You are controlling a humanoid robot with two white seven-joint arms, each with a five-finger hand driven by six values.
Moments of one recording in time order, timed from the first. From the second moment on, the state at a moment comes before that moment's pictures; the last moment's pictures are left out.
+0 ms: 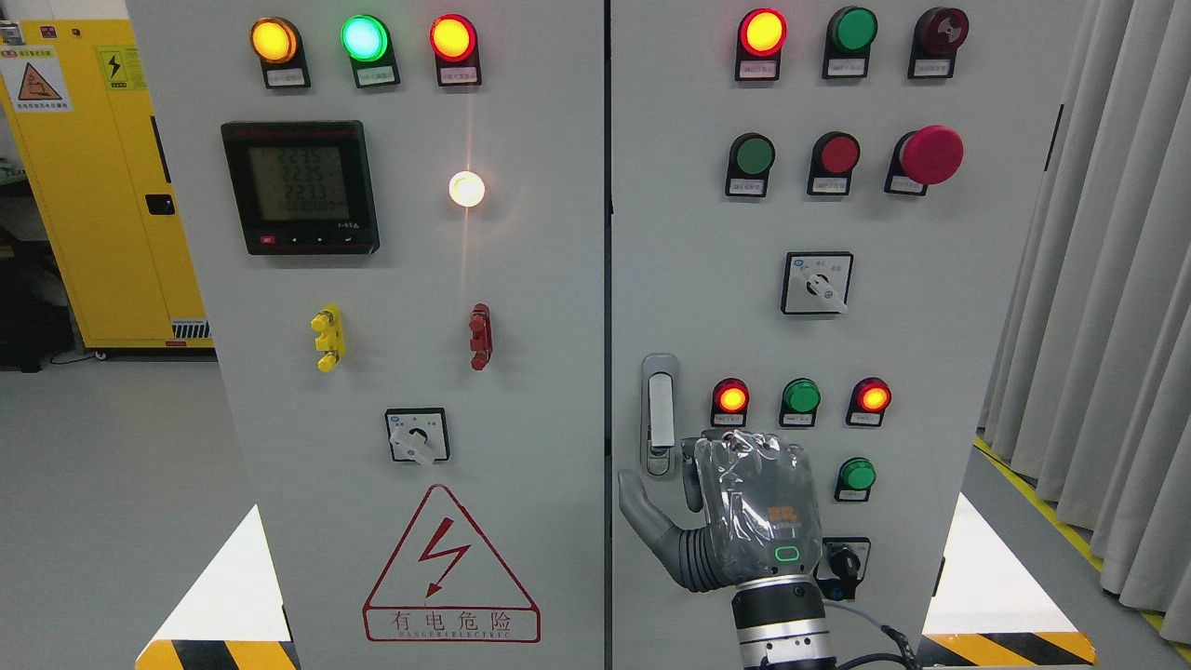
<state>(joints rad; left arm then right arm) -0.04 -0.11 -0.09 -0.04 0.15 -0.05 -0.03 -0.42 0.14 0.28 -1.78 1.40 0.18 -0.07</state>
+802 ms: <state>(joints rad) -0.04 -0.11 -0.09 -0.04 0.15 -0.05 -0.03 -0.48 0.15 0.29 -1.73 1.40 0.21 -0.07</state>
